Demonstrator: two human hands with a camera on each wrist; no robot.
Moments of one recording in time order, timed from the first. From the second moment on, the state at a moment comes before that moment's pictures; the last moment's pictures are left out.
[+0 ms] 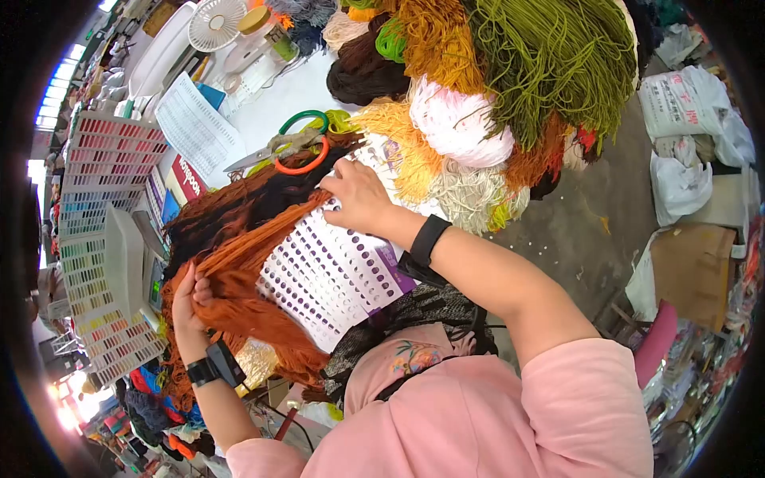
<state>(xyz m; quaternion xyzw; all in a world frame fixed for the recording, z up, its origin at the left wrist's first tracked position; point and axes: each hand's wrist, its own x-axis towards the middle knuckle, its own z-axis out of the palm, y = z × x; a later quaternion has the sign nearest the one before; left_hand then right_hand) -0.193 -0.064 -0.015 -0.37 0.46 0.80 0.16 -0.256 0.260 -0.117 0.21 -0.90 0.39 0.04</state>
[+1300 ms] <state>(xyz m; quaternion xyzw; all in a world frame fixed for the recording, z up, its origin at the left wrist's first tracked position) -0.052 0.007 0.012 -0.20 0.38 0.90 0.03 -0.213 0.232 -0.080 0.29 -0.82 0.49 0.05</state>
